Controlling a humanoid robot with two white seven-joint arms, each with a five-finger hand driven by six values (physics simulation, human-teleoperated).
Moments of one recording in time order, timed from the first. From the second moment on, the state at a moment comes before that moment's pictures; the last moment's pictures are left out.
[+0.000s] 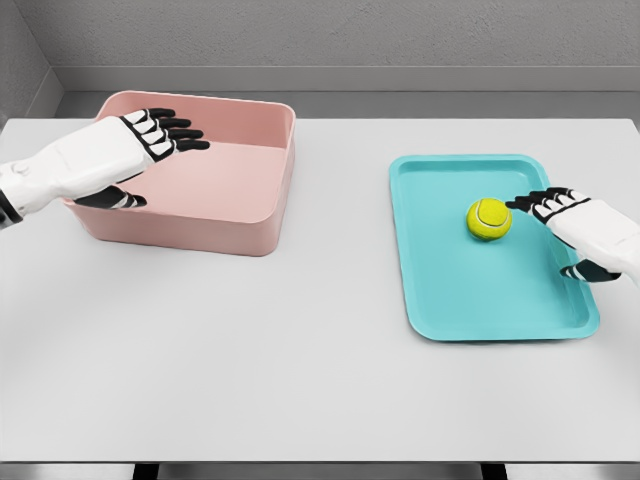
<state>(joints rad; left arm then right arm) -0.50 0.88 -0.46 -1.58 -0.50 -0.61 -0.18 -0.10 -1.10 0.43 -1.75 0.41 -0.14 0.05</state>
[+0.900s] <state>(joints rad) -0.52 0.89 -0.46 -1.60 -0.54 -0.61 -0.18 -0.62 -0.92 0.73 -1.67 0.39 0.13 0.56</state>
